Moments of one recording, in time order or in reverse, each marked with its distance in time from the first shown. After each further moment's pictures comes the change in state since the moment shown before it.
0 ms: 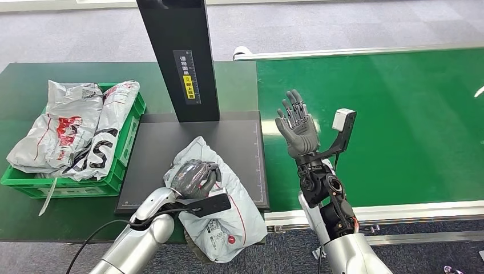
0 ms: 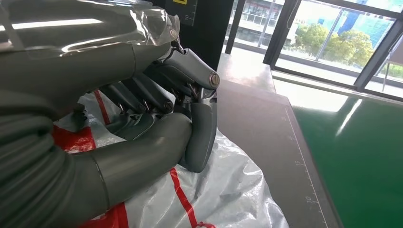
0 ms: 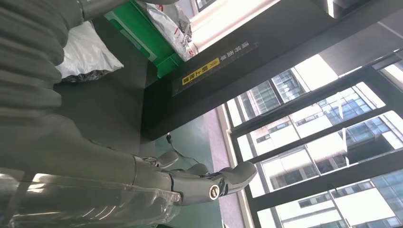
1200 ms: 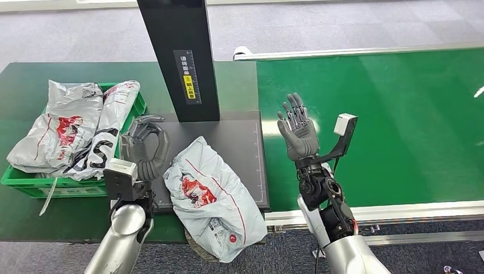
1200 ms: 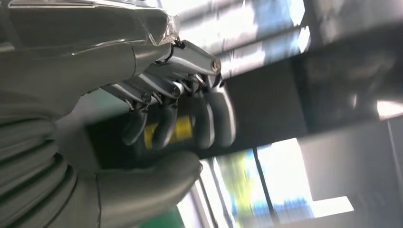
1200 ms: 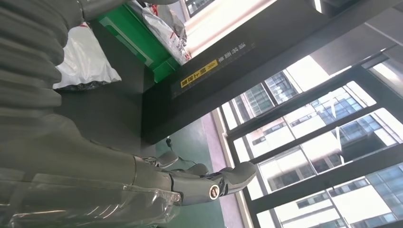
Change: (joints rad) left arm 0.107 -0.028 0.163 -0.362 0.807 0.212 -0.291; right arm 0.008 -0.004 0.014 0.023 -0.045 0.015 -0.035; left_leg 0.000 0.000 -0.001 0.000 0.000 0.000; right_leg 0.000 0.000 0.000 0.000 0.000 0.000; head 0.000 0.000
